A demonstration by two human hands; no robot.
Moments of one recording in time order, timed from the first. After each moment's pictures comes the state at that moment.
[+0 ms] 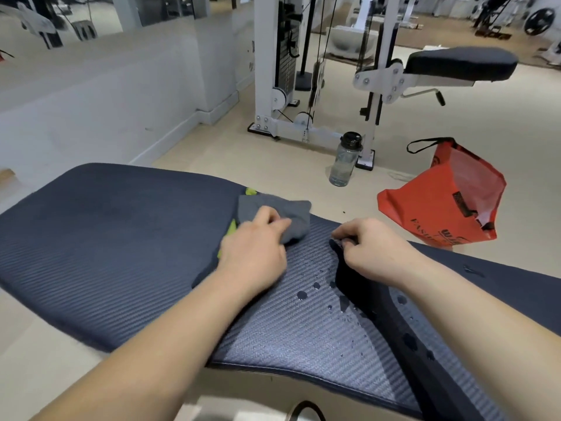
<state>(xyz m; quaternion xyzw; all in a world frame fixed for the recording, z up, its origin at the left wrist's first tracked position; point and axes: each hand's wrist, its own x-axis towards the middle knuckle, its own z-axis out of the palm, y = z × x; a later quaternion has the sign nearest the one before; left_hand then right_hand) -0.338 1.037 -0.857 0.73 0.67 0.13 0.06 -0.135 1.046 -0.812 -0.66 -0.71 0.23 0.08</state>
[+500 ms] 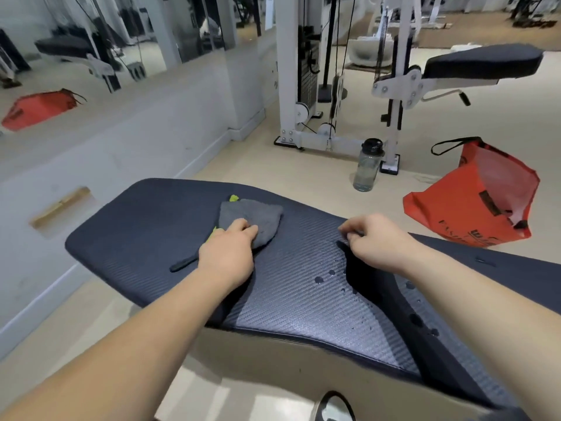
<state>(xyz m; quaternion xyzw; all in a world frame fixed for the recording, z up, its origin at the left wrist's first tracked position) -0.404 0.997 -0.847 0.68 0.73 0.02 0.04 -0.133 1.037 -0.812 -0.63 -0.71 0.30 0.12</state>
